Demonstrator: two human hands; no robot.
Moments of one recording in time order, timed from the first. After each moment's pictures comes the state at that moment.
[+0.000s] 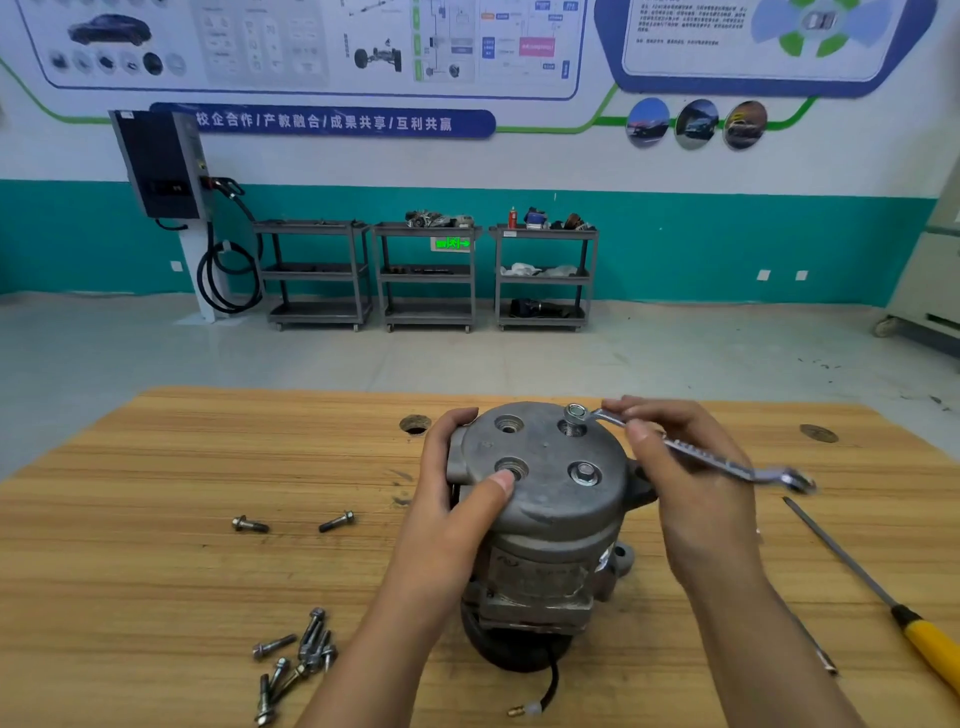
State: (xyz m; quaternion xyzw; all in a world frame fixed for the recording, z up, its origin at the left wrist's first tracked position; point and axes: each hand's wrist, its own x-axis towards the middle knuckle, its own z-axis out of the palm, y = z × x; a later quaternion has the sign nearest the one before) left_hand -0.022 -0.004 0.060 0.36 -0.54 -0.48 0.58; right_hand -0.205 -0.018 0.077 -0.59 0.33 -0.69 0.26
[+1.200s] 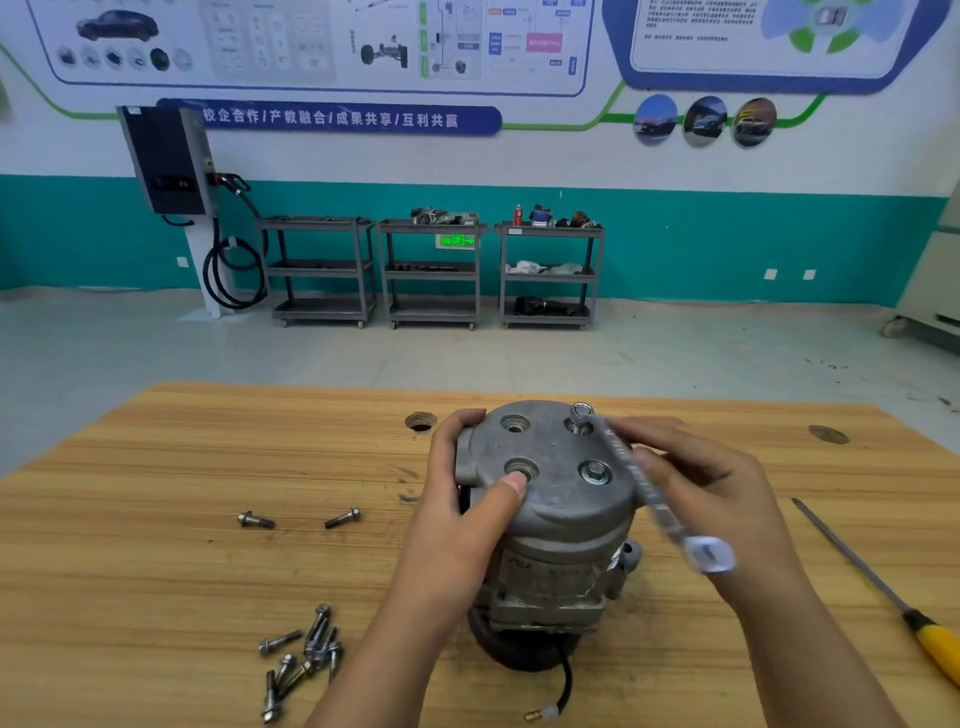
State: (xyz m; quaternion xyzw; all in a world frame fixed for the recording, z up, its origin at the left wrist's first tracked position) left_hand -0.024 0.002 0.062 0.39 -0.55 -0.46 0.58; right_hand -0.218 -0.010 0.079 -0.68 0.34 -0.58 0.29
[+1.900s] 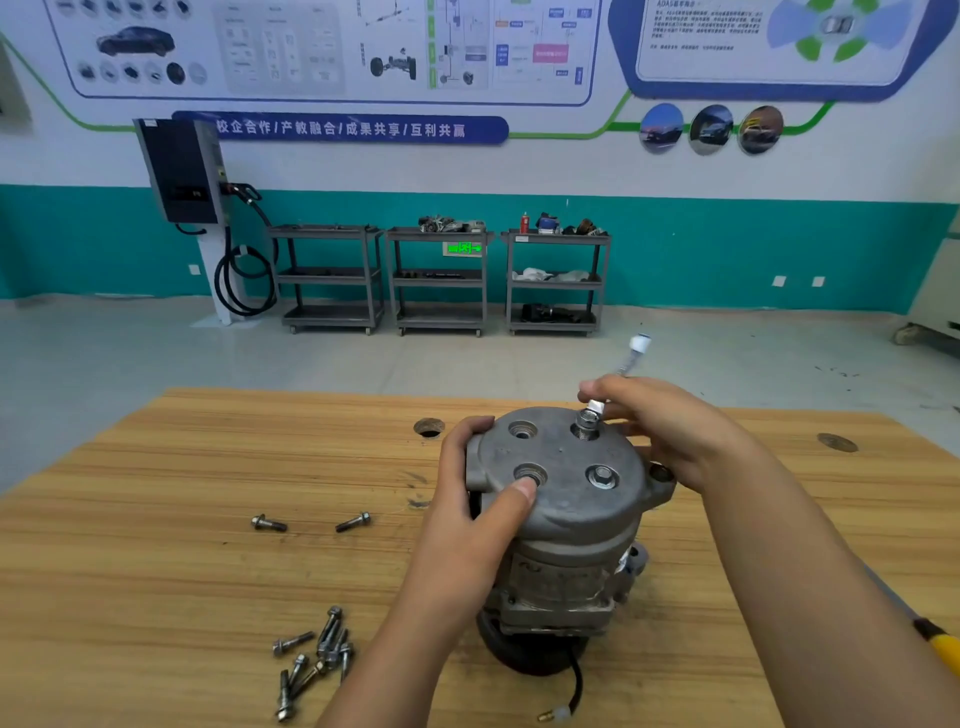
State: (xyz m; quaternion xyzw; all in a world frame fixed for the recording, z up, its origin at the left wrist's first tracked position) left_hand -0.023 0.004 0.064 0.39 -0.56 -0.45 0.57; right_hand -0.200 -0.067 0.129 -0.57 0.56 -0.38 0.47
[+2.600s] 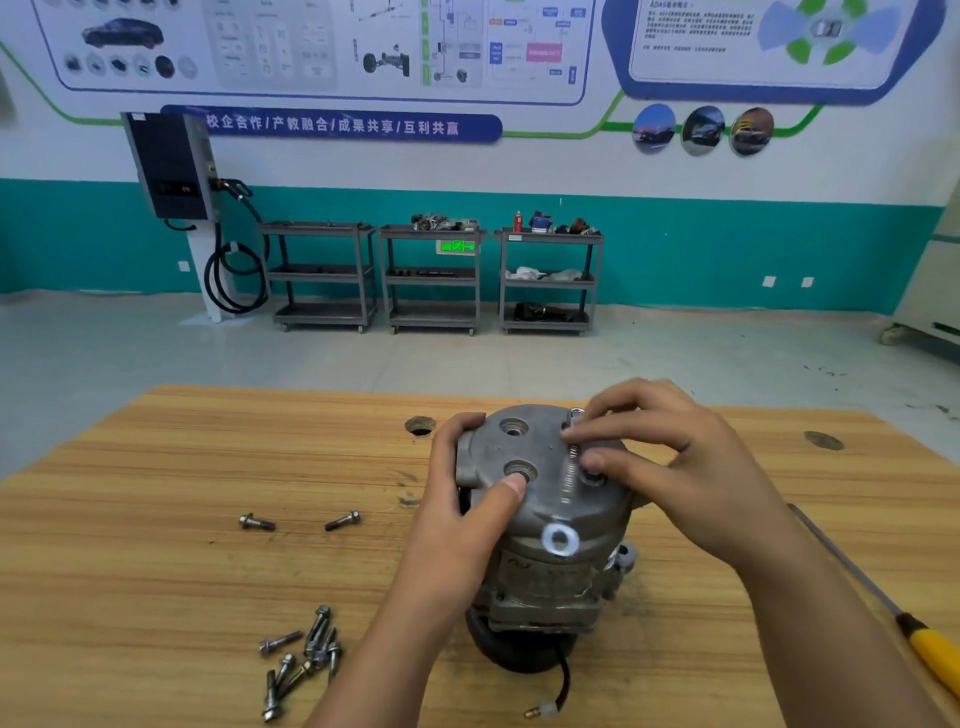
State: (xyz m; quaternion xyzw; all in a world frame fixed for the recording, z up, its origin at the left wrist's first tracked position) left_hand -0.025 0.003 0.064 0.38 -0.56 -0.46 0.57; right_hand -0.208 -0.006 0.121 -0.80 0.38 -0.43 0.14
